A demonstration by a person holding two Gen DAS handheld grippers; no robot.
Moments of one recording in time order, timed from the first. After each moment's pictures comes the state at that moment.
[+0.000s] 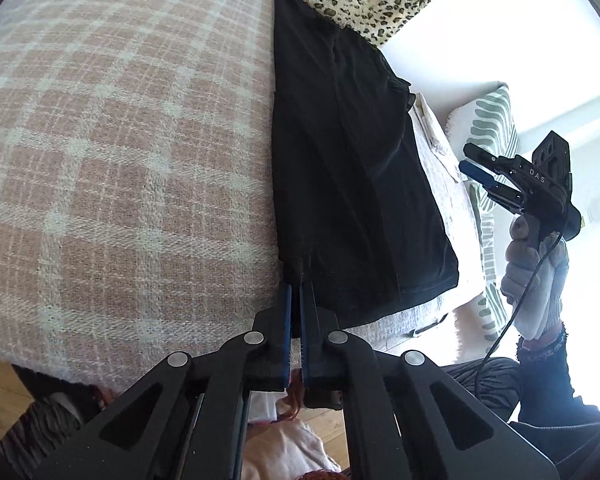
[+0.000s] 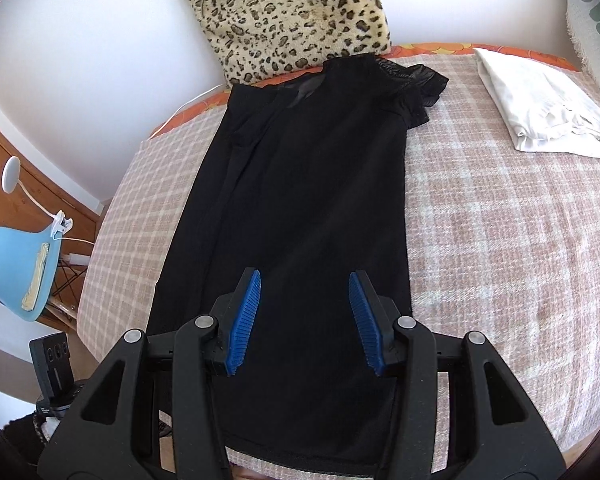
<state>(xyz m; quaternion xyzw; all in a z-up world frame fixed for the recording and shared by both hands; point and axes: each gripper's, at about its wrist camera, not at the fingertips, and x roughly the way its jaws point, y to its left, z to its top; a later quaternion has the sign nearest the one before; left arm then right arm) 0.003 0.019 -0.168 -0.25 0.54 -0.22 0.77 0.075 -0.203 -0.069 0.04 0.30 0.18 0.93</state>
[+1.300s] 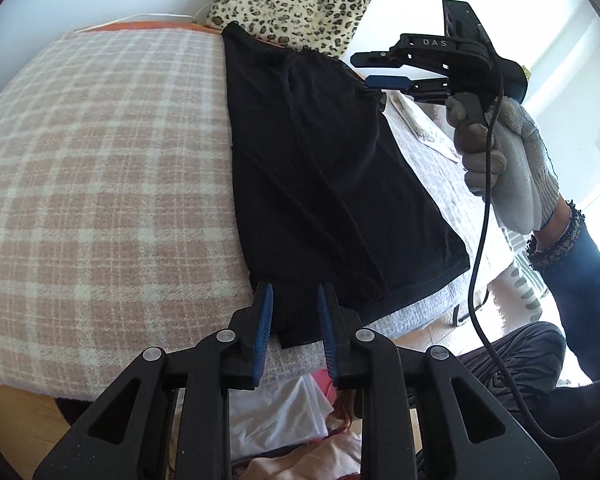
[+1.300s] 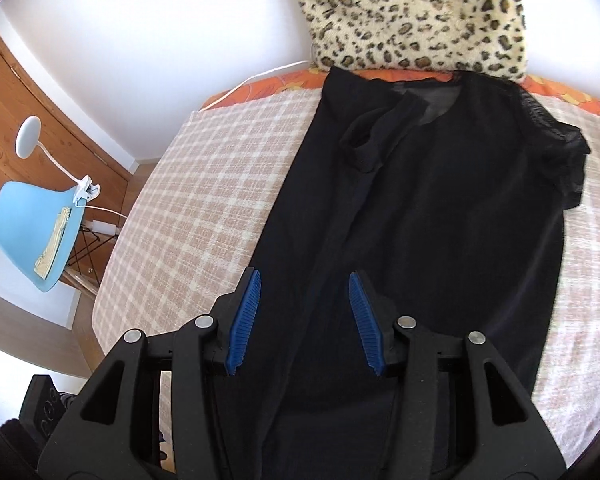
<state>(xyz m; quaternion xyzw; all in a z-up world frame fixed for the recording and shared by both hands) -0.010 -0.005 -0.123 -0.13 0.48 -0.23 0.84 0.139 -0.125 -0.034 0.00 0.31 0.25 0.92</state>
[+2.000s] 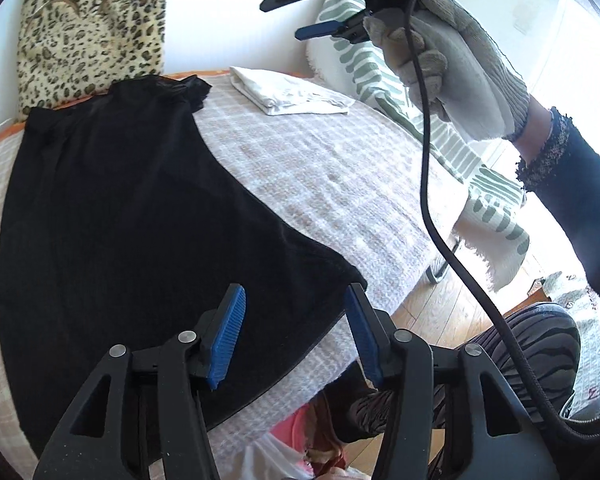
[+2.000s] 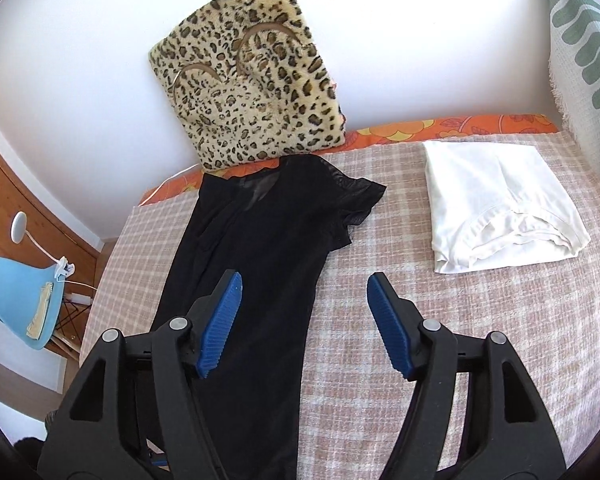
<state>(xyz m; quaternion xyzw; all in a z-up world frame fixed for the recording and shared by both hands) 0.002 -0.219 -0.104 0.02 0.43 -0.38 0.82 0.115 -0.344 0.046 0.07 0.23 0.17 0.95</state>
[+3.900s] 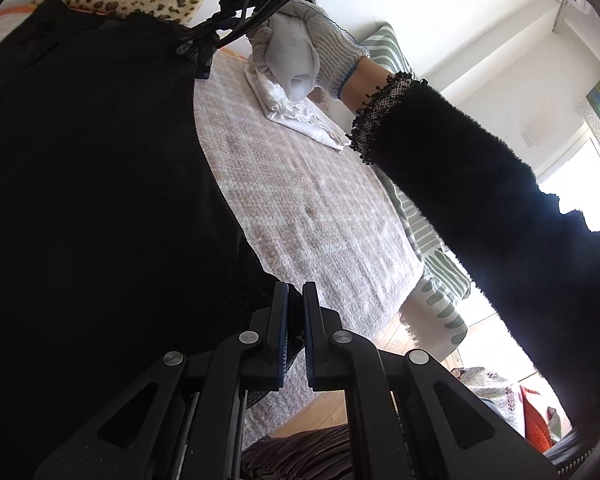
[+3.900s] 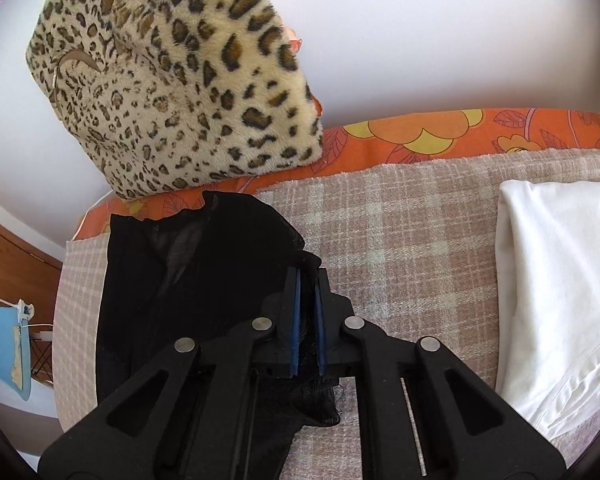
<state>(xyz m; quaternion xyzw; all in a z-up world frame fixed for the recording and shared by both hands) 0.038 -0.214 -0.136 -0.21 0.45 -0.39 0.78 0.359 -0.286 0.049 0.07 0.31 0.13 0.94</state>
